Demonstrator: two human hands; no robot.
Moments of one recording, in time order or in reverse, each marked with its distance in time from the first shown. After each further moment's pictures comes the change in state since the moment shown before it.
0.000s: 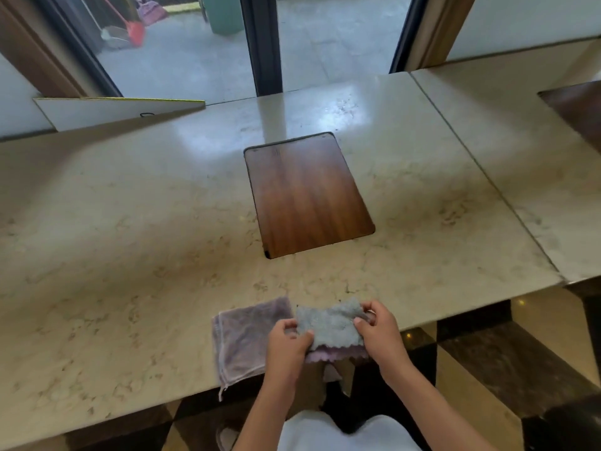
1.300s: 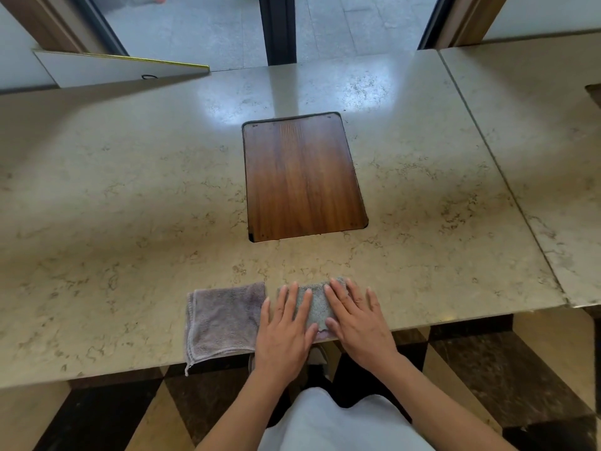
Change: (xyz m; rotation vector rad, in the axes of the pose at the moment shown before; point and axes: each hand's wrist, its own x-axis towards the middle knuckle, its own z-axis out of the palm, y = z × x) left_hand 0.038 -0.051 0.055 1.330 0.203 0.769; right_hand 0.064 0.053 -0.040 -1.268 -0.147 -0.814
